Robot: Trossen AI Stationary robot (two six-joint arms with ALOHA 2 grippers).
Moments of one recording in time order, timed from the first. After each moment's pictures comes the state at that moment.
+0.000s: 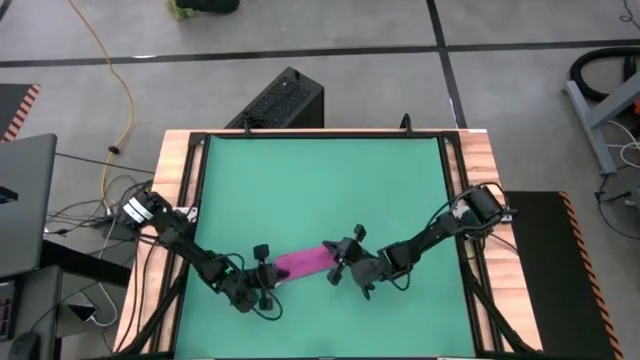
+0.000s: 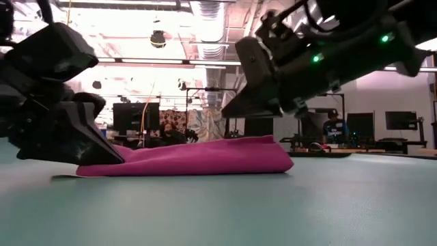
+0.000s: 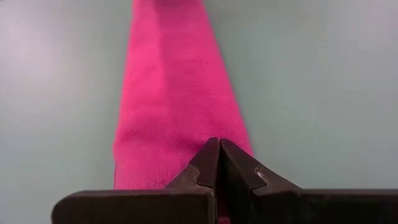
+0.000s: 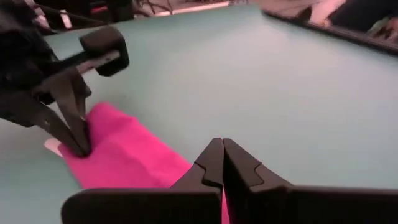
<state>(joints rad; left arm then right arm) -0.69 1.83 0.56 0.34 -0.73 -0.53 0.43 1.91 0.87 0.58 0.88 0.46</state>
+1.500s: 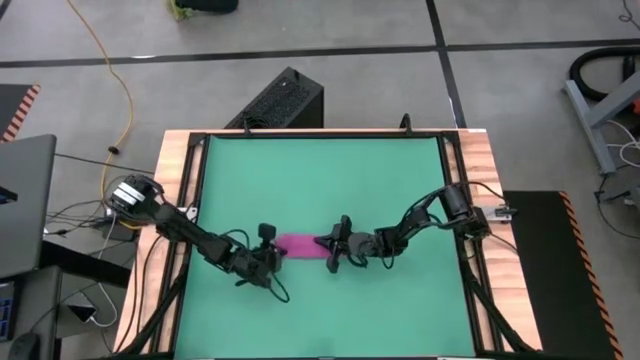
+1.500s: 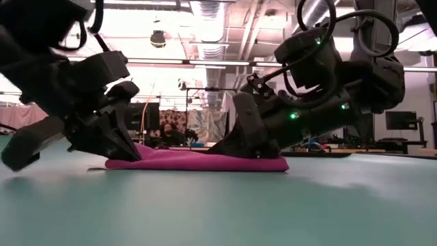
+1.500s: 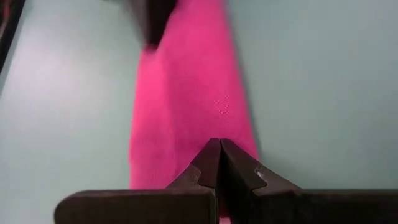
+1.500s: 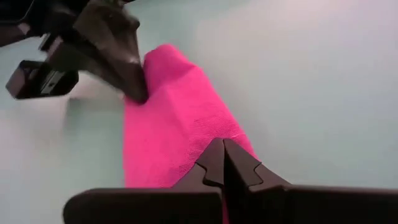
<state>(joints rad) -0.47 1.66 0.56 0.17 -0.61 0.01 0.21 2.13 0.76 1.01 0.40 0.43</state>
